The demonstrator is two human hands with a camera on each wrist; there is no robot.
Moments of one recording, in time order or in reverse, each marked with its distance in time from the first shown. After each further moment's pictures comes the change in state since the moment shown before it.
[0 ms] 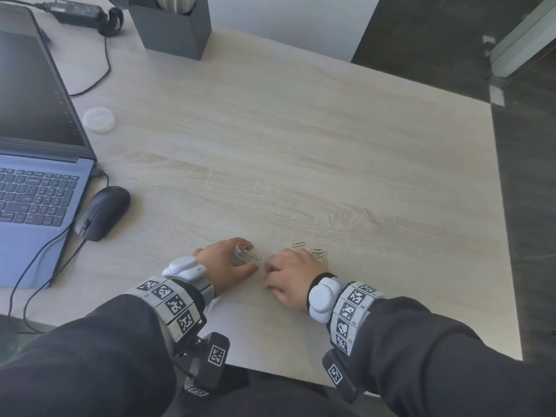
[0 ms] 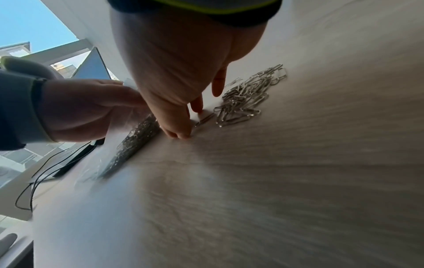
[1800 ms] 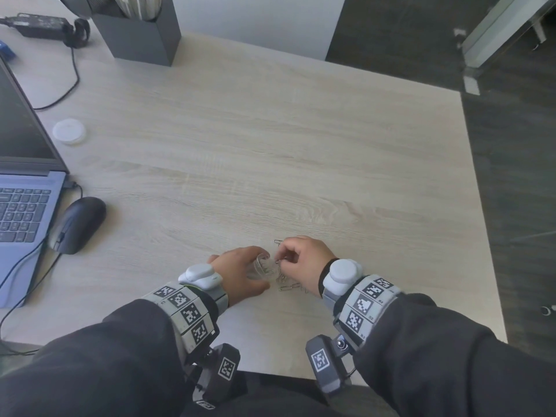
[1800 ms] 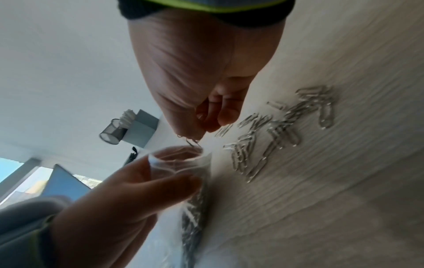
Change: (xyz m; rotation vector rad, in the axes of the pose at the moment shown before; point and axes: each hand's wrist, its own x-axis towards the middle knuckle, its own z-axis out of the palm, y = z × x) left_hand 0.002 0.038 0.034 0.125 -0.086 0.187; right_hand -0.028 0.015 -0.040 0.613 0.134 0.584
